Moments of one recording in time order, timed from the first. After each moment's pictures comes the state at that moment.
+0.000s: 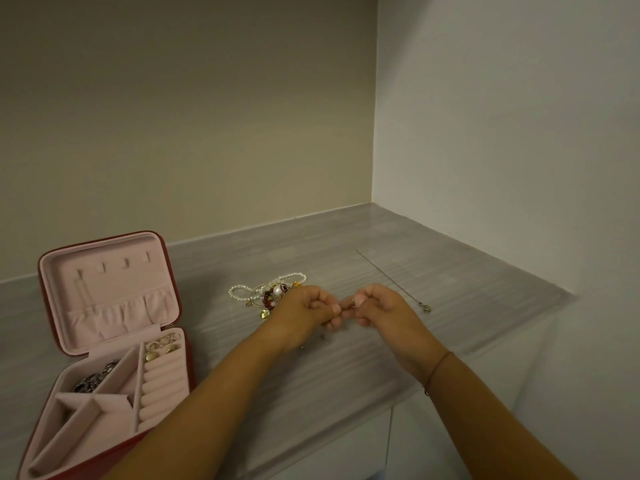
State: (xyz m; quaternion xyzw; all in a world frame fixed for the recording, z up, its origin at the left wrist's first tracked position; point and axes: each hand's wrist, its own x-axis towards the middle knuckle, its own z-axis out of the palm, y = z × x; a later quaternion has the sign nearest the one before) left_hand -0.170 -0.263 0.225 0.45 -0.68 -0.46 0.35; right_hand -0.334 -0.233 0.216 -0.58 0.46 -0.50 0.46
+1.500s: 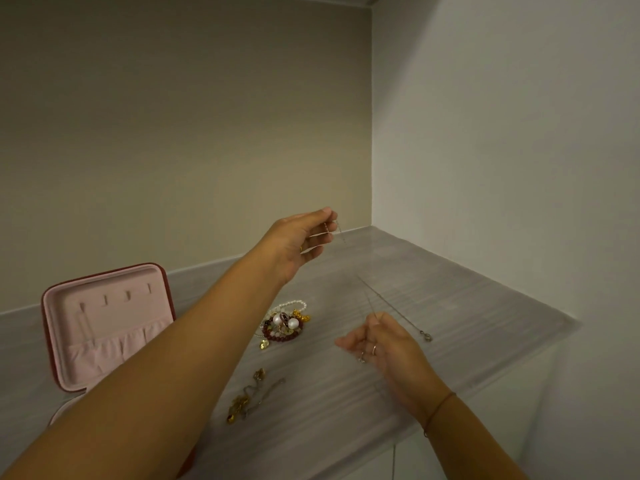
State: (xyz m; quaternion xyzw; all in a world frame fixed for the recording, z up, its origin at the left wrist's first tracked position) left_hand -0.190 -0.302 0.357 0.42 -0.53 -0.55 0.49; right_hand -0.335 -0.232 0.213 -0.47 0.39 -0.56 0.56
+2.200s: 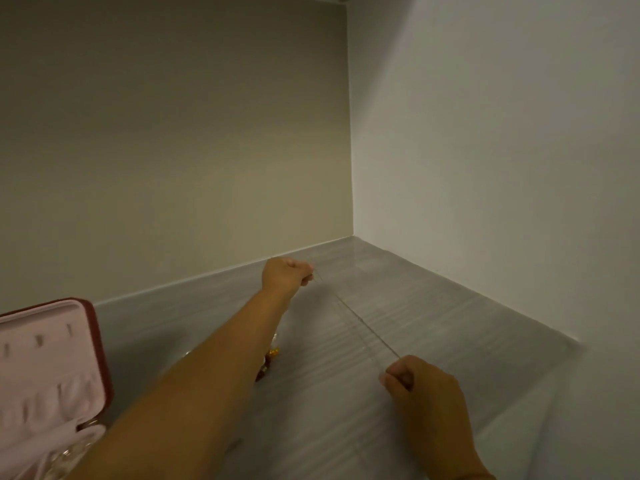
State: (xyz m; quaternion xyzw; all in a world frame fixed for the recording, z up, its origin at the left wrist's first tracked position) left_hand -0.222 -0.430 0.271 0.58 -0.55 -0.38 0.47; right_hand -0.385 -0.238 0.200 -0.57 0.69 -0.42 0.13
